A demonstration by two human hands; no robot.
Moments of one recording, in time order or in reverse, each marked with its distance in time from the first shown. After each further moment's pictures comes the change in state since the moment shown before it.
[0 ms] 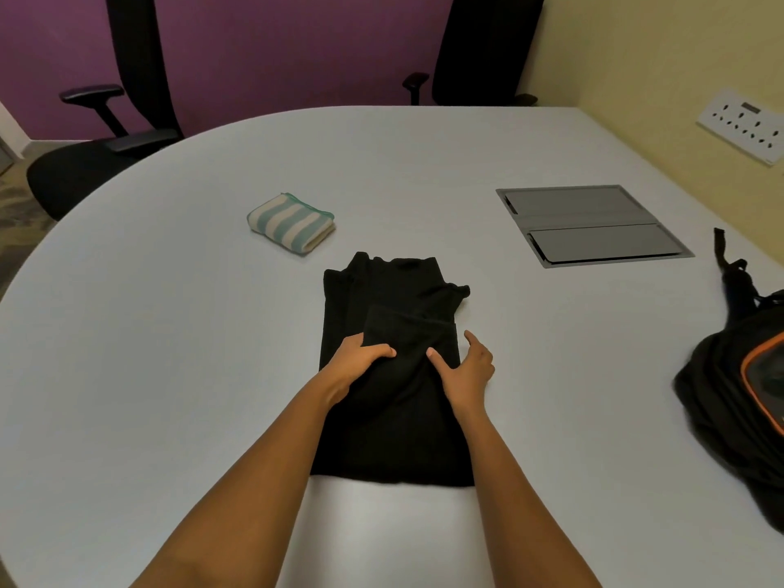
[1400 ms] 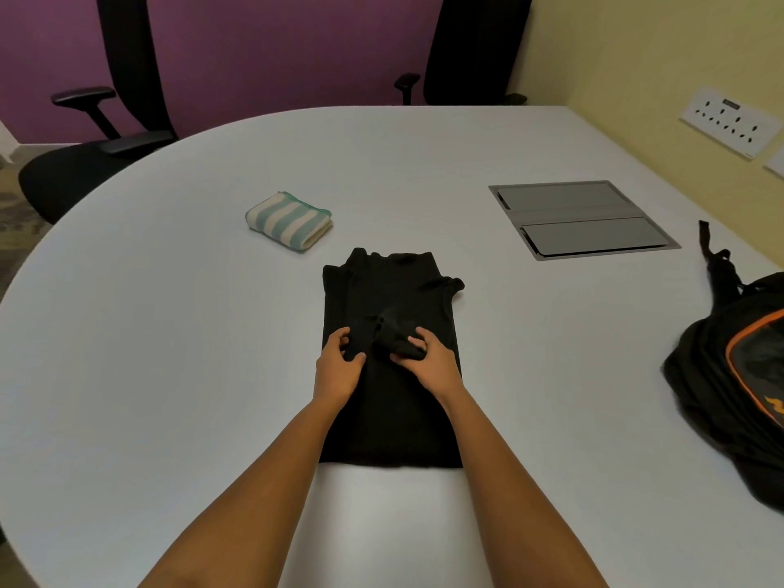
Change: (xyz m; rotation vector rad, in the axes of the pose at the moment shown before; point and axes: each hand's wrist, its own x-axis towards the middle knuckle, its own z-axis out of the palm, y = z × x) left_hand -0.013 -0.039 -0.004 0.142 0.324 0.193; right_hand -0.026 -0.027 0.005 -0.003 -0.390 -0.097
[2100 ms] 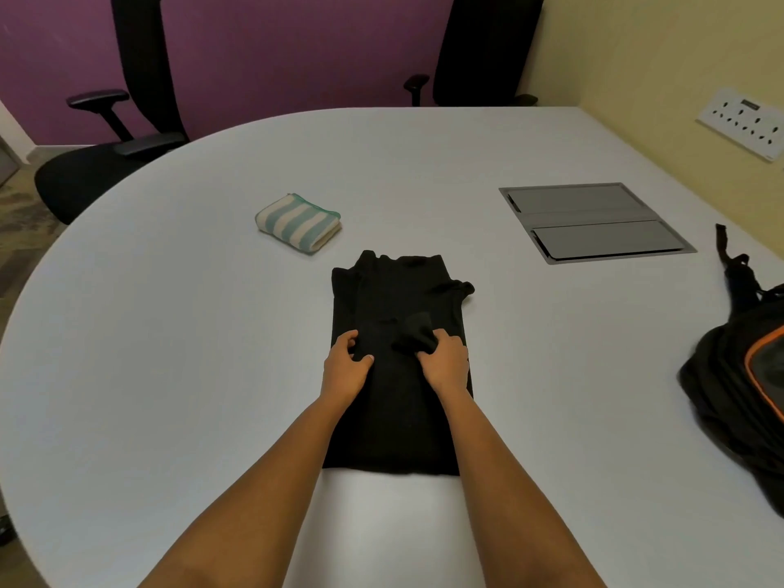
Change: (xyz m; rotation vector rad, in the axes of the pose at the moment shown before) left_hand 0.008 0.002 -0.004 0.023 -0.027 -0.050; right_hand 0.027 0.003 0.014 -0.352 0.248 0.026
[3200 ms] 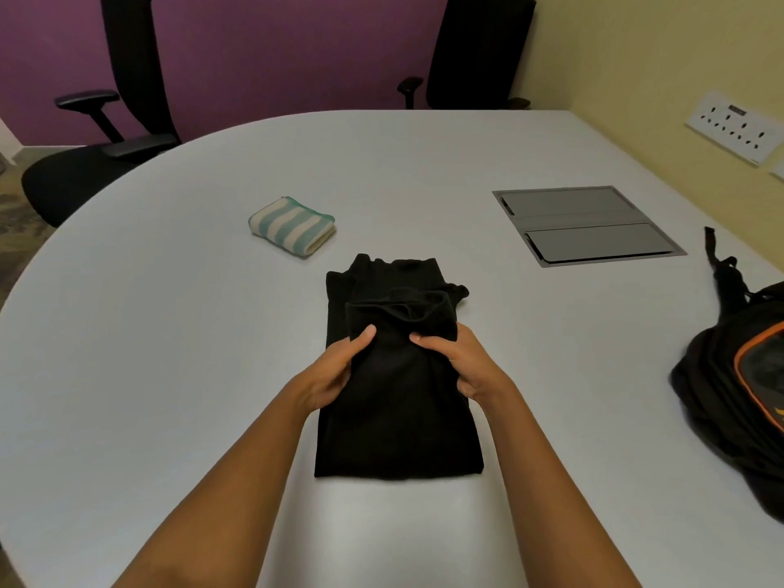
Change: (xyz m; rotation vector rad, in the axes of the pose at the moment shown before) left_hand -0.001 0.021 -0.032 -0.539 -0.563 -0.159; right_hand -0.031 -0.025 -0.080 0.890 -0.491 -0.001
